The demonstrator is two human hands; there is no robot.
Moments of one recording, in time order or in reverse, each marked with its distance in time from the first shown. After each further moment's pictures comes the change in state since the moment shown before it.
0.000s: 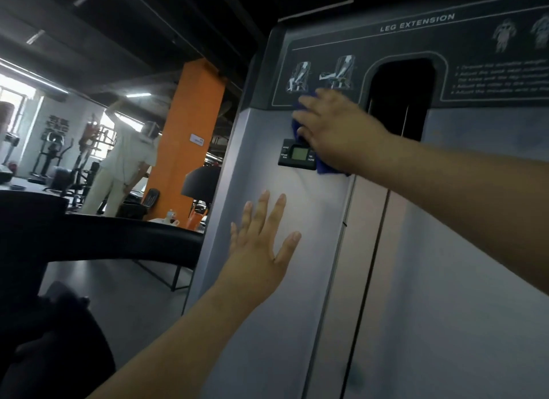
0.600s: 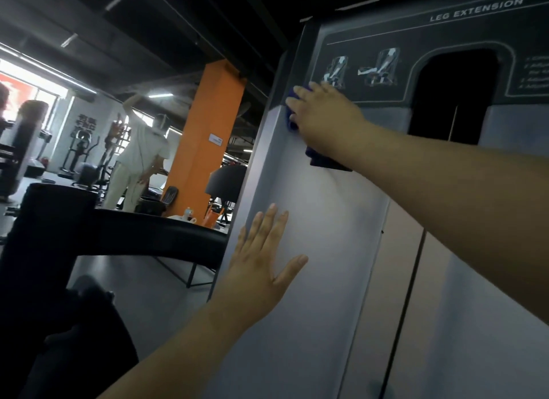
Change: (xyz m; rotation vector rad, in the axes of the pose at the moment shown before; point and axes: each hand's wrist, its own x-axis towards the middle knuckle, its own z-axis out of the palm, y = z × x) left_hand -0.023 -0.057 -0.004 0.080 0.067 0.077; right_hand 0.085 -0.043 0.019 -0.100 -0.106 0.064
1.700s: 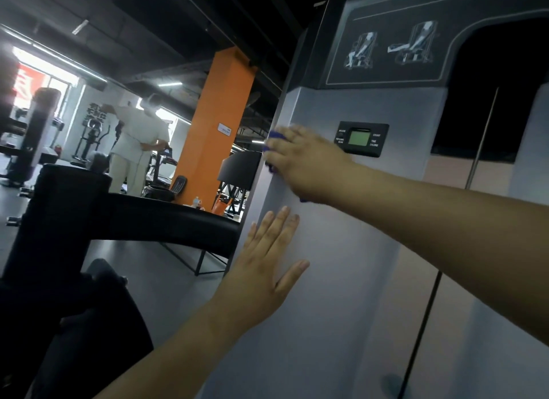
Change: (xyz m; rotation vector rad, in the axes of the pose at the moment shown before) left_hand -0.022 -0.029 0.008 0.060 0.013 0.108; right_hand -0.033 -0.084 0.027 0.214 0.124 -0.278
